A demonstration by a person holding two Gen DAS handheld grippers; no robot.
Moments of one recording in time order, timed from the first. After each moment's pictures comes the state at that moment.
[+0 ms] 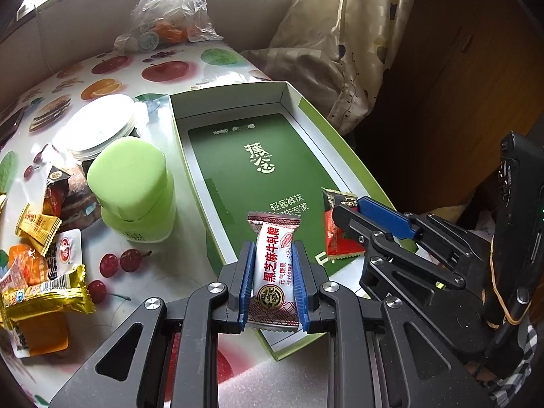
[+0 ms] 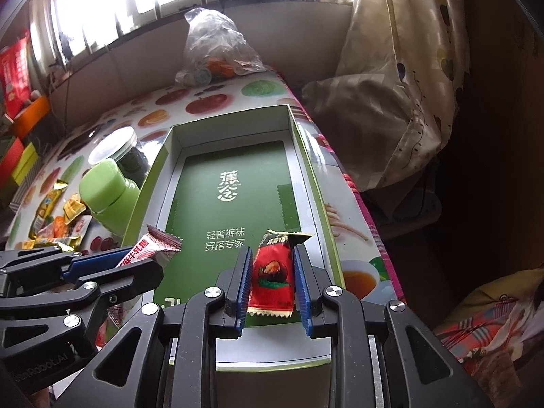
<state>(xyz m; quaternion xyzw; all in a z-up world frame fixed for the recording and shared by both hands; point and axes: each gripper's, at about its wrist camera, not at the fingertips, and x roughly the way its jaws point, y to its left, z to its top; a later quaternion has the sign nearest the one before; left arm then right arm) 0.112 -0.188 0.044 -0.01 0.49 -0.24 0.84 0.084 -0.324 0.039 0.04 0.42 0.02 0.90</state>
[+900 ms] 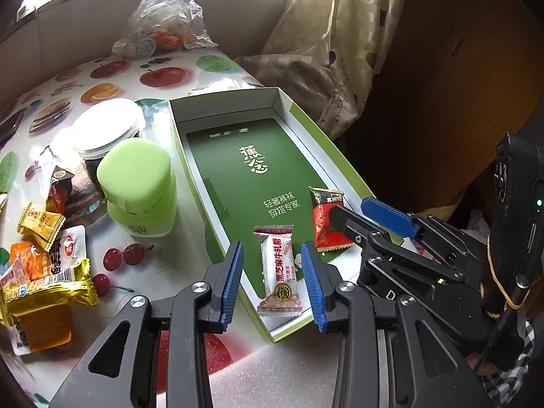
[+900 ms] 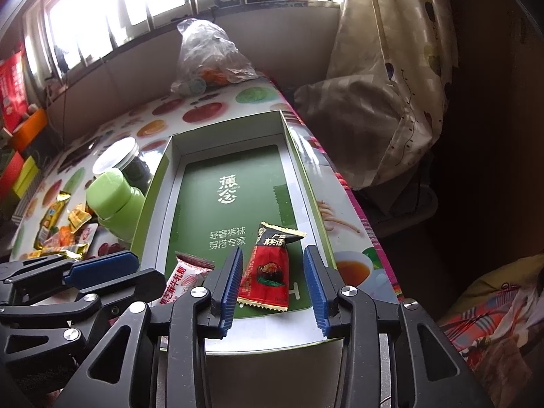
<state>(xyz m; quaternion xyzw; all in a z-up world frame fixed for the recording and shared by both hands) 0.100 -0.177 0.052 -0.02 0.48 -0.26 0.84 0.069 -0.323 0.051 0.06 0.41 0.00 0.91</state>
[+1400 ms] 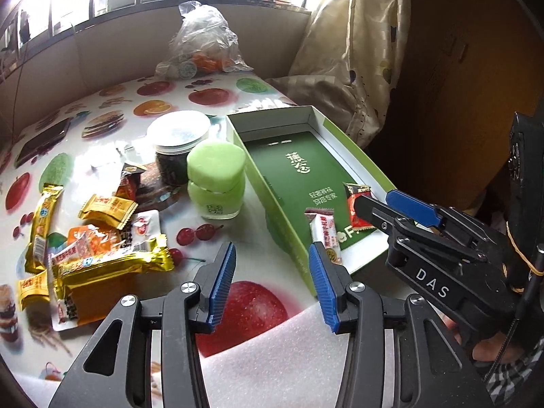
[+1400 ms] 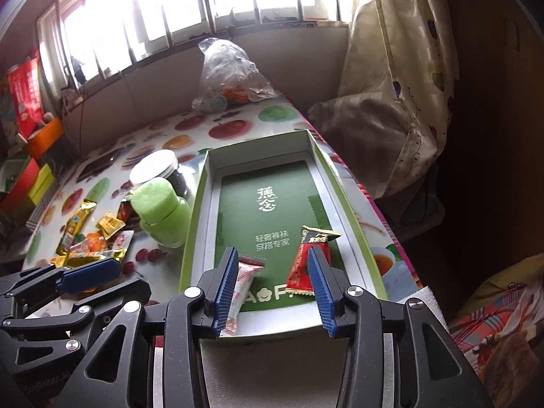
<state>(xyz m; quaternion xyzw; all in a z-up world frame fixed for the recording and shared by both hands) 0.062 -0.126 0.070 0.01 0.44 -0.20 0.88 0.044 -0.286 0.071 0.06 0.38 0.02 0.92</state>
